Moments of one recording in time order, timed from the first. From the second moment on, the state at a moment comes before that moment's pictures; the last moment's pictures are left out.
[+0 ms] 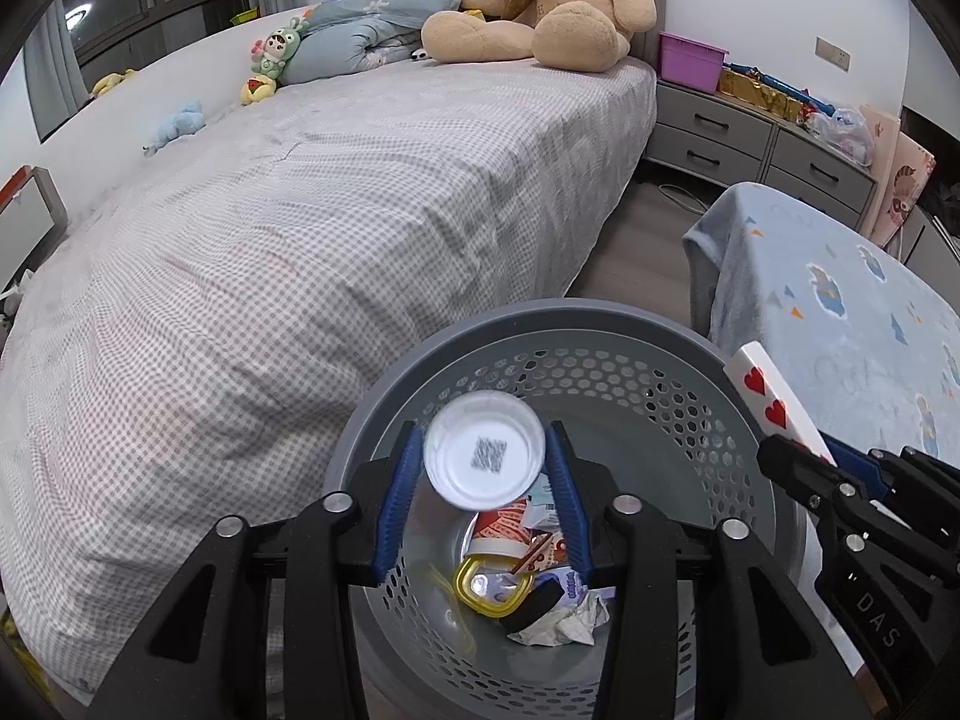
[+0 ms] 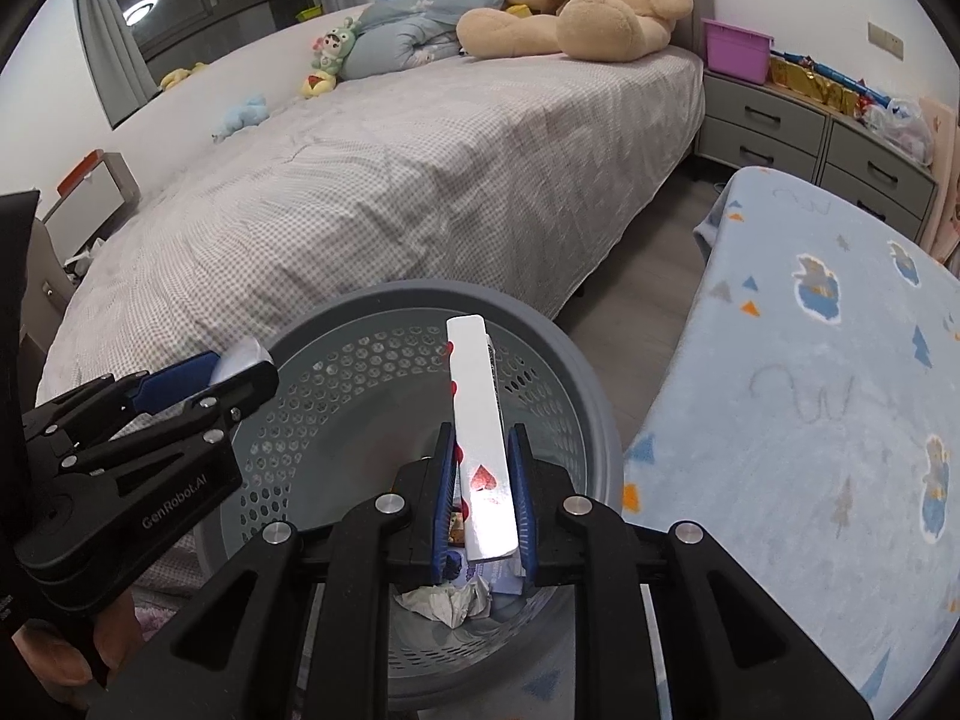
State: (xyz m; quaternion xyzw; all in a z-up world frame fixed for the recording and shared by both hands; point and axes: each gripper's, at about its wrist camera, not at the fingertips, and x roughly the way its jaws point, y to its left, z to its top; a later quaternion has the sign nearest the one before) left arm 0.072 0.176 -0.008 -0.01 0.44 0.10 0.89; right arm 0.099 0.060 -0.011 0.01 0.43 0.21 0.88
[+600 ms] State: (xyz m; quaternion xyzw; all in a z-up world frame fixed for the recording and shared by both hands) left arm 0.071 0.178 -0.005 -0.01 0.43 0.11 0.90; right arm 0.097 0.050 -0.010 0.02 0.42 0.20 0.88
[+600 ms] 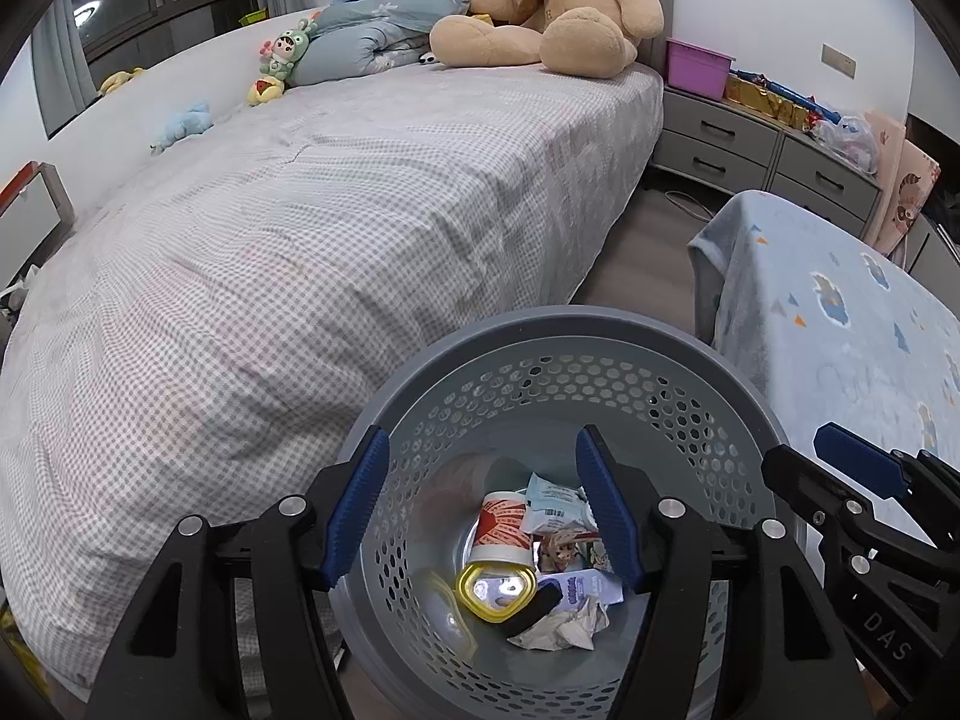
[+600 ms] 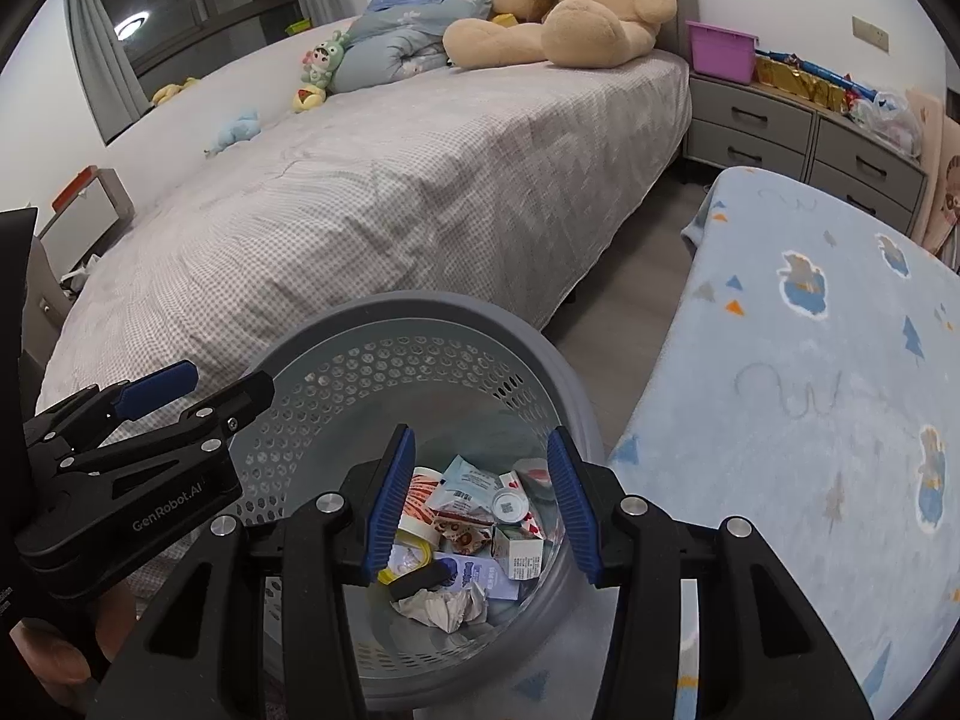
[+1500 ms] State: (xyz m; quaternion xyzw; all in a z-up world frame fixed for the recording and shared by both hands) left arm 0.070 0.181 -0.002 -0.01 0.42 0.12 0.90; right arm 0.098 0.047 -0.013 0.02 0.42 0.20 0.88
